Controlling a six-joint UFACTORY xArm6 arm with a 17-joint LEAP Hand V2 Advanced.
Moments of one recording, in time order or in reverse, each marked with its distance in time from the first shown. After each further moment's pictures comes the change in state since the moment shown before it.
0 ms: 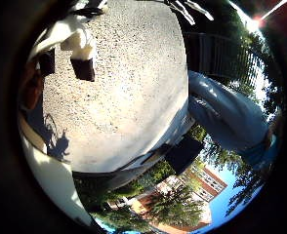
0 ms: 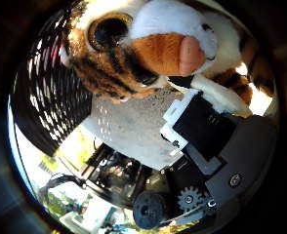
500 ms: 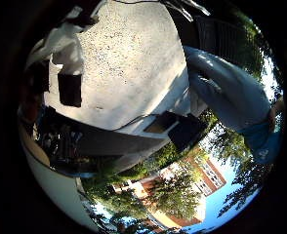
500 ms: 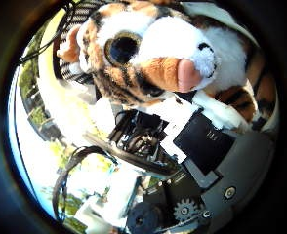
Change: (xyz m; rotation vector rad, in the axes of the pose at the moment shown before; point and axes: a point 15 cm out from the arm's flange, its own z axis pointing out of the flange) arm 0.003 0.140 -0.132 -0.059 -0.112 0.036
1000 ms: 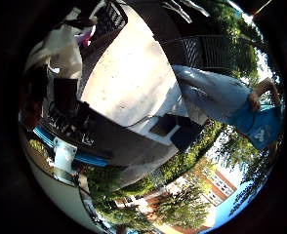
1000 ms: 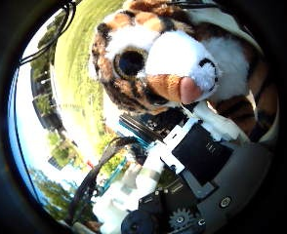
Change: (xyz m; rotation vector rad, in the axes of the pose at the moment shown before) arm -0.143 0.044 -0.175 0.323 -0.115 -0.118
